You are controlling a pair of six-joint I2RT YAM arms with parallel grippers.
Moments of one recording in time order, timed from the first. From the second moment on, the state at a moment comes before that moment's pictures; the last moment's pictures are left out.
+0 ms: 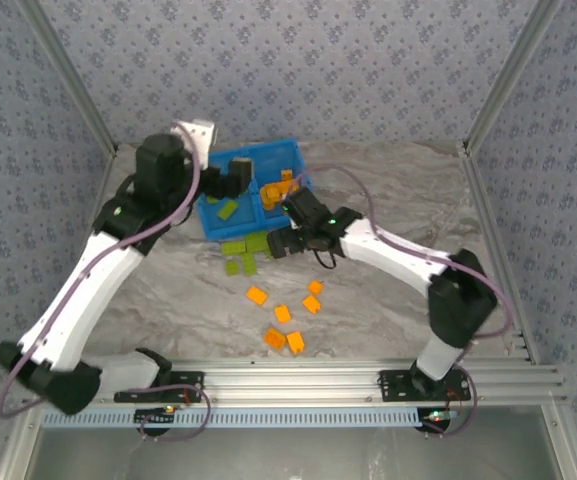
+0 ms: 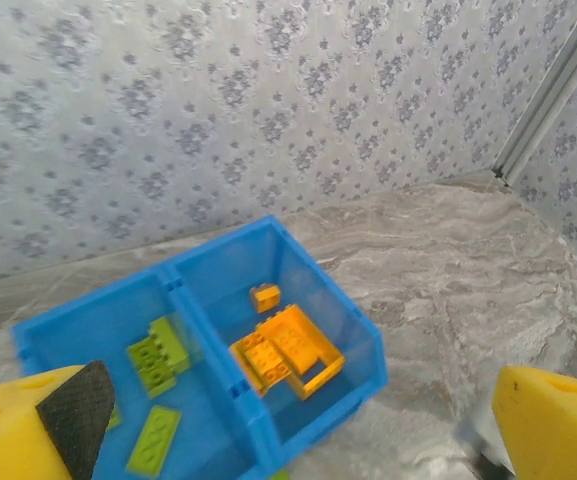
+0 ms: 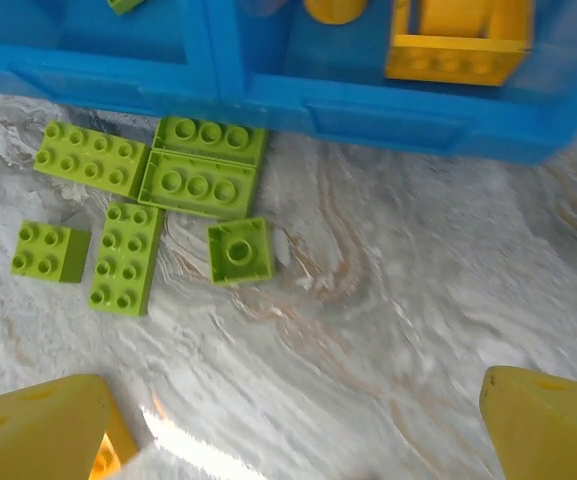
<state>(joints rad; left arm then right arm) -0.52 1.17 1.42 -0.61 -0.08 -0.13 0.79 1.76 1.37 -0.59 0.11 0.33</state>
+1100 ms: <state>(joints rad) -0.52 0.67 0.85 -0.79 -0.13 -0.06 0.88 2.03 1.54 -0.59 0.19 0.31</state>
